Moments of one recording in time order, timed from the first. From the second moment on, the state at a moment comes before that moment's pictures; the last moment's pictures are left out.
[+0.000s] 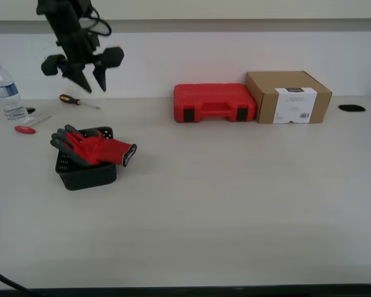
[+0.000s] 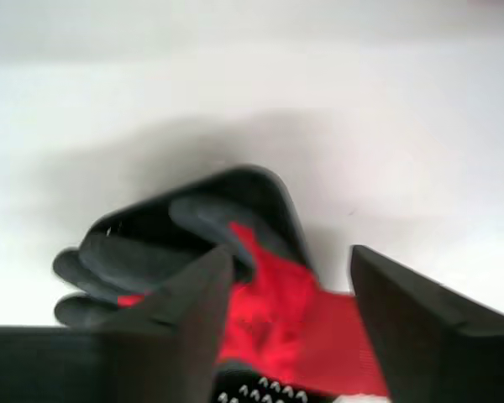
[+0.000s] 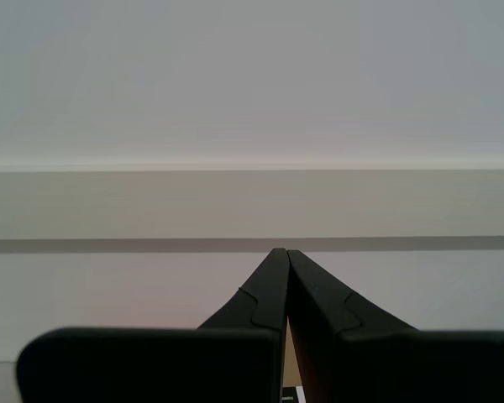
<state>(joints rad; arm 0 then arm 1) 0.00 1.05 0.52 0.61 -0.01 0.00 -0.05 2.25 1.70 -0.74 0.12 -0.03</state>
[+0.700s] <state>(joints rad) 0.00 1.05 0.52 0.58 -0.01 0.00 -0.06 1.79 1.70 -0.69 0.11 0.03</state>
